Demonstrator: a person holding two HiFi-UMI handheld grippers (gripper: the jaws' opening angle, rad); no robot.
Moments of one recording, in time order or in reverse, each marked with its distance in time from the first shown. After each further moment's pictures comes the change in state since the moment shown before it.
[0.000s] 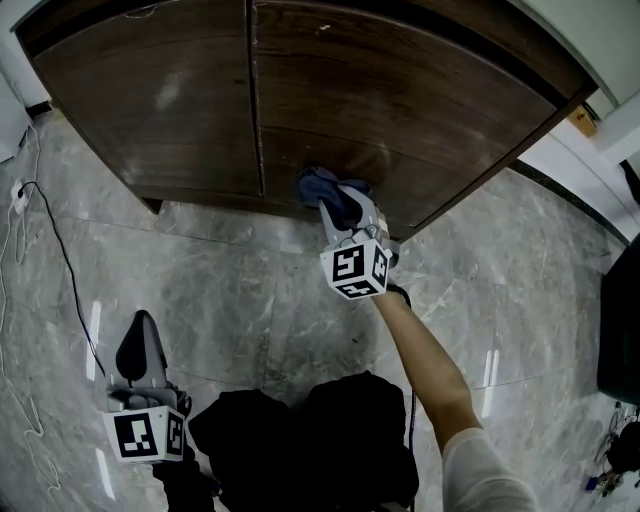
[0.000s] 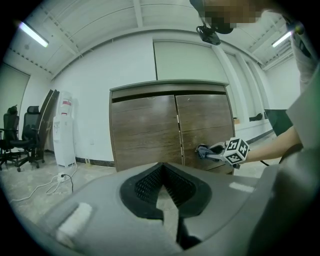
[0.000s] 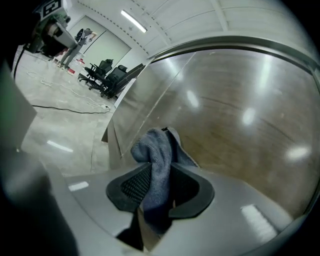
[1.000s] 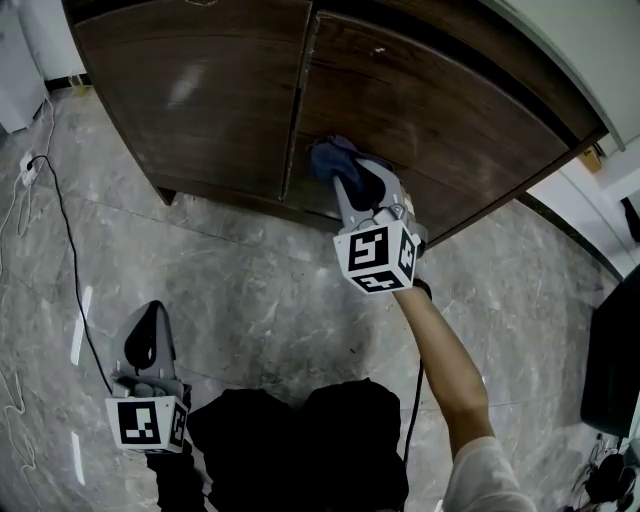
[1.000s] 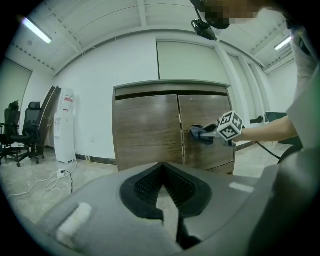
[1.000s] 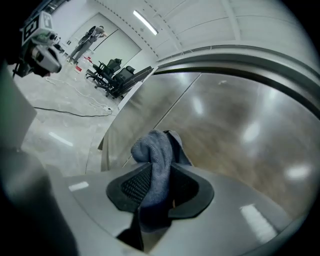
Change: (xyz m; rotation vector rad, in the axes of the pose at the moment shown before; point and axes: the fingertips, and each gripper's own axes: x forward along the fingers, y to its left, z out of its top) left arm -0.005 0.007 -0.012 -0.031 0.004 -0.003; right arm -0.010 -0.041 0.108 -0.112 -0.036 0.010
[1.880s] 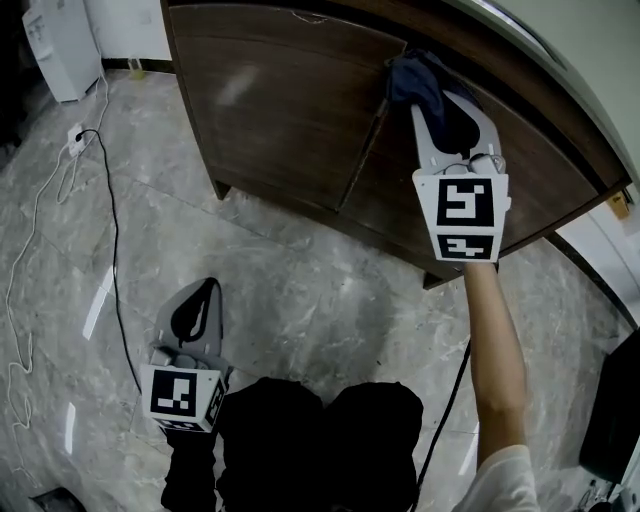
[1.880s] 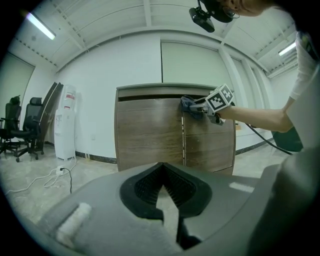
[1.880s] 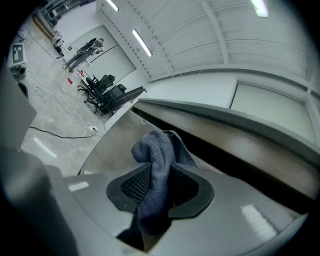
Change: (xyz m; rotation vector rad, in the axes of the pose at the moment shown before) left arm 0.000 0.007 0.016 -0.050 0.002 -0.004; right arm -0.012 -0.099 0.168 -0.007 -0.239 -0.128
